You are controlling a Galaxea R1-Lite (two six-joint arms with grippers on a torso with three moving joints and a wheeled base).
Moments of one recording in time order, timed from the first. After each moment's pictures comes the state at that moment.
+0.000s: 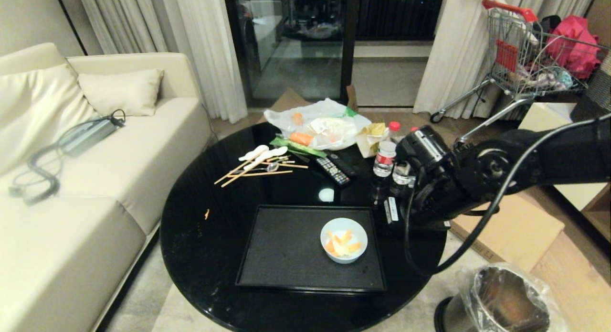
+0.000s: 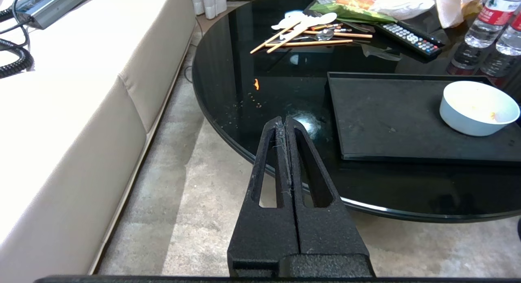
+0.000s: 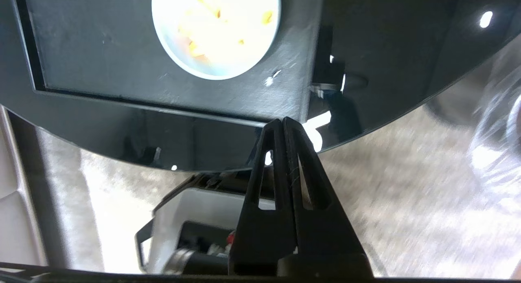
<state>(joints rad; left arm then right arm) 0.00 0.00 0.00 -0.01 0.01 -0.01 0.53 1.95 -1.38 0.44 -0.06 0.46</state>
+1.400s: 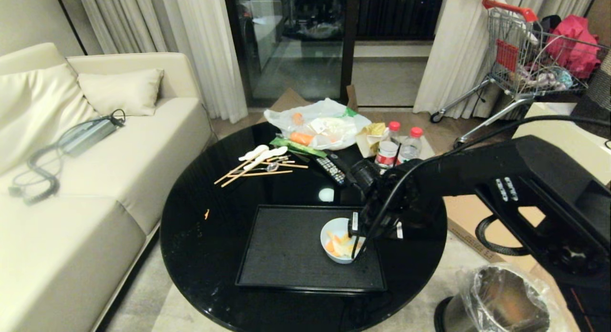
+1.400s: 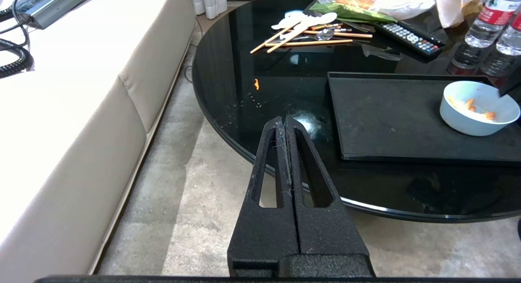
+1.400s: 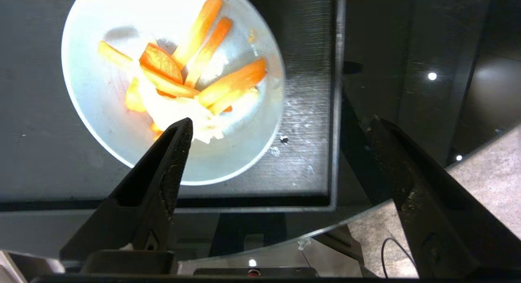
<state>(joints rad) 0.00 0.00 0.00 -0.01 0.01 -0.01 0.57 2.37 -1.73 0.52 -0.17 0.64</state>
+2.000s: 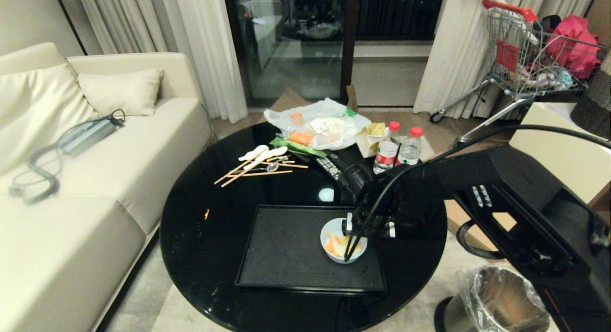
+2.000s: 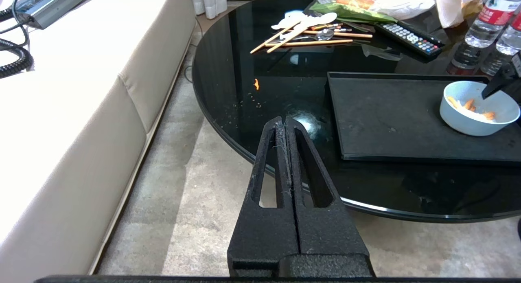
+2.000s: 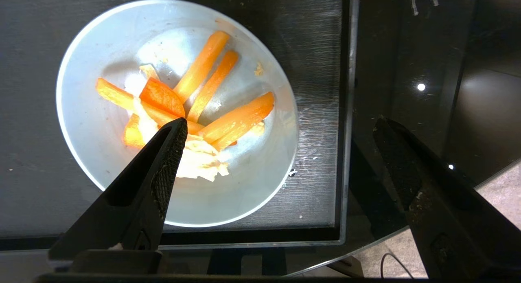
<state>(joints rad) 0.00 0.00 0.00 -0.01 0.01 -0.01 0.57 2.44 -1.82 0.52 -0.23 0.63</state>
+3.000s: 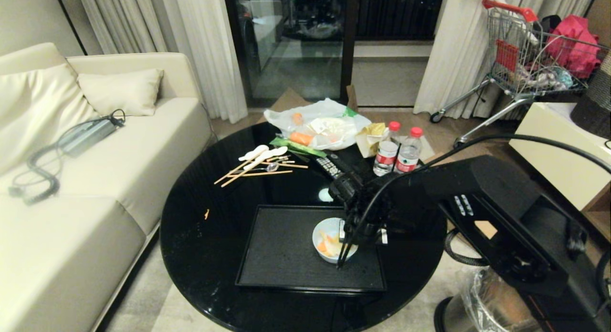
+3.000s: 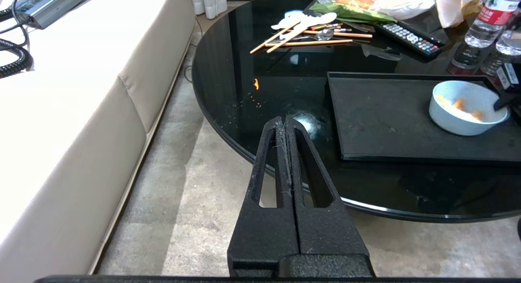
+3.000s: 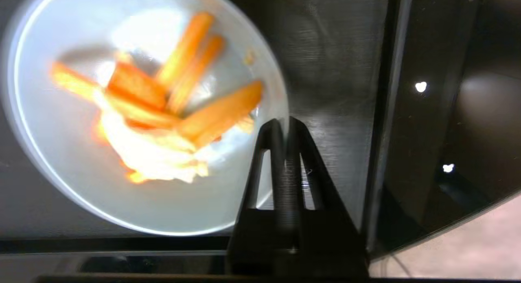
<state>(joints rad) 0.00 0.00 0.00 -0.01 0.01 -0.01 0.61 2.49 -1.85 0.53 -0.23 0.64</state>
